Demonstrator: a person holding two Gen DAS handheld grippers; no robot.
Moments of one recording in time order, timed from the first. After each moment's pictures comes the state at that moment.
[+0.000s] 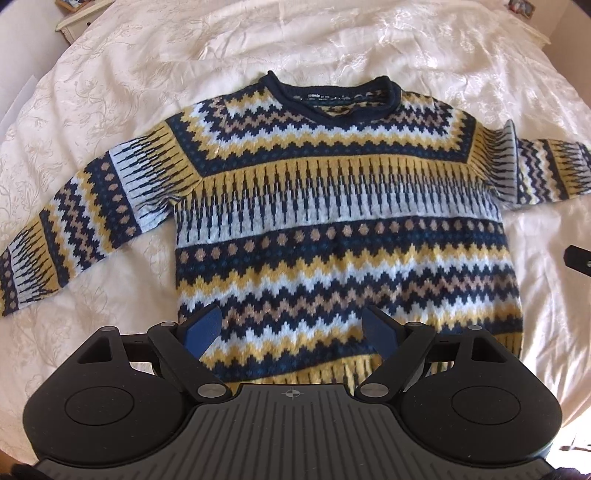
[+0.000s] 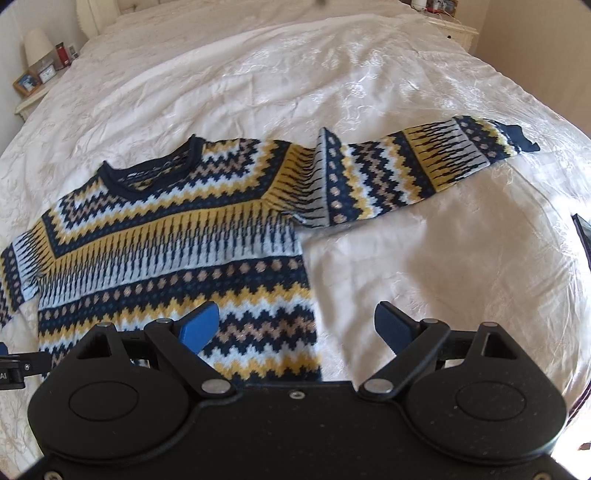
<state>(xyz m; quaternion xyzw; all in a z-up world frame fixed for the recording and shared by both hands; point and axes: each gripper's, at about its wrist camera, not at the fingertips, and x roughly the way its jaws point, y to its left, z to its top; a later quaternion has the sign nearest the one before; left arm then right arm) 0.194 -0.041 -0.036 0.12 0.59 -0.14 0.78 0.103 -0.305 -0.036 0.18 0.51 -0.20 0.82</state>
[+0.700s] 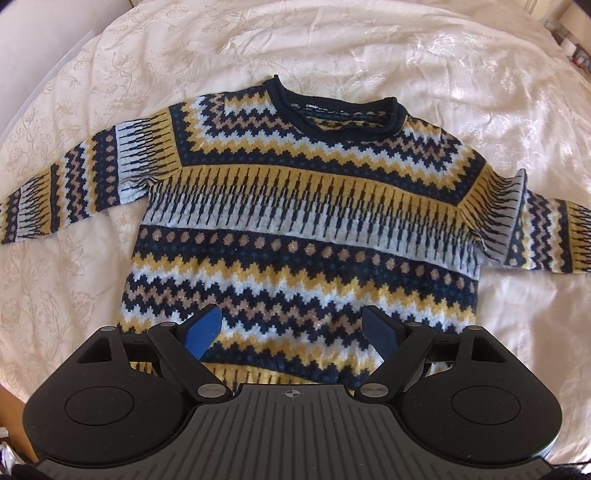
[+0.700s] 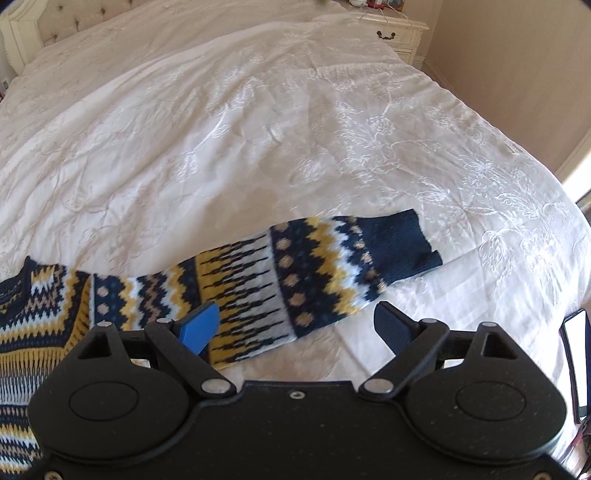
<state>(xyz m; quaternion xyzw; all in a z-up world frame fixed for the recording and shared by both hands) 0.178 -0.121 -0.034 0.06 0.60 -0.03 0.80 0.153 -0.592 -0.059 0.19 0.53 -0.25 0.79</state>
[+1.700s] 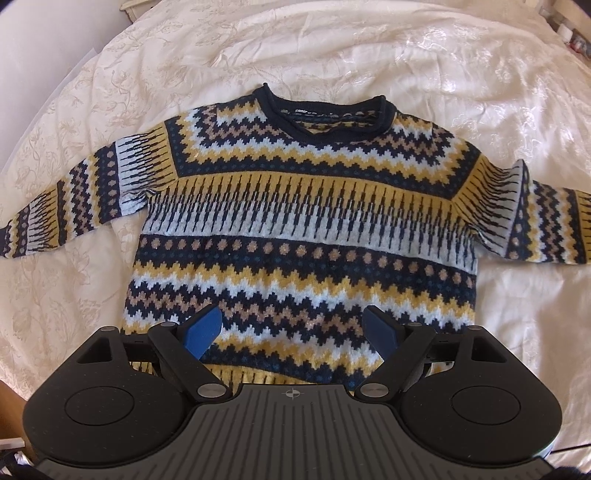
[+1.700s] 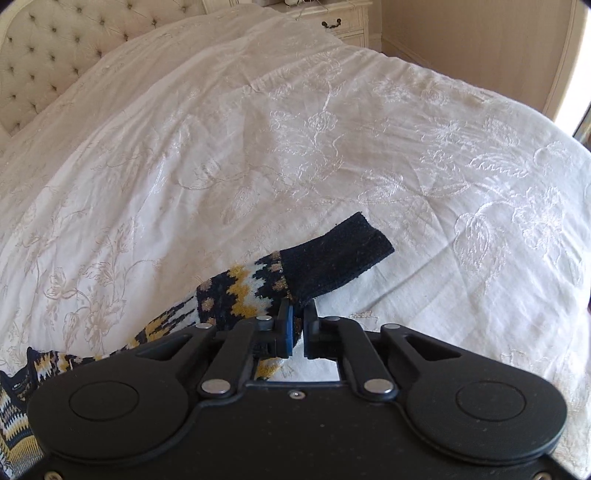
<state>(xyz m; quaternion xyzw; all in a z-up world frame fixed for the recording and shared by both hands) 0.171 -0.143 -0.031 0.09 0.59 -0.03 0.80 0.122 -0.654 -0.075 0.28 0.46 -0.29 0.79</state>
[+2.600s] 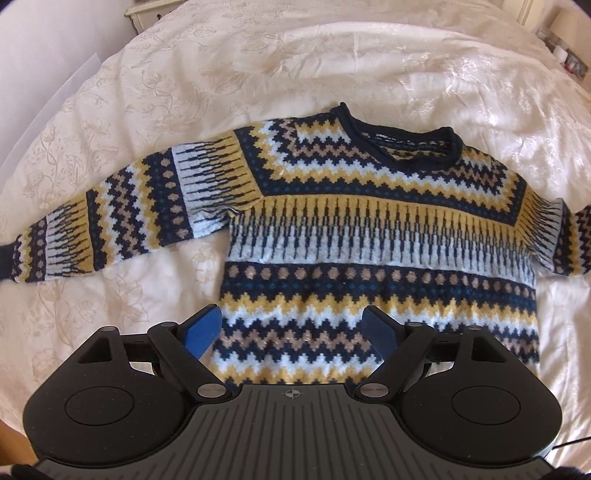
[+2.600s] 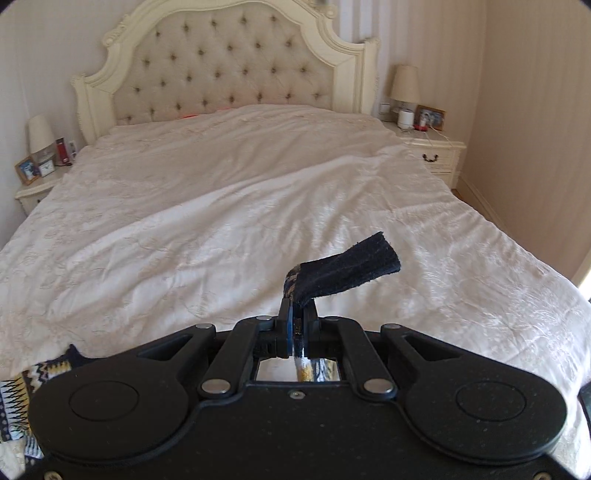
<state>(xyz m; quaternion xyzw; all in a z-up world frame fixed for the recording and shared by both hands) 0.208 -0.007 -0.030 0.08 0.56 -0.06 0.82 0.206 -0.420 0.062 0.12 0.35 -0.18 0.91</state>
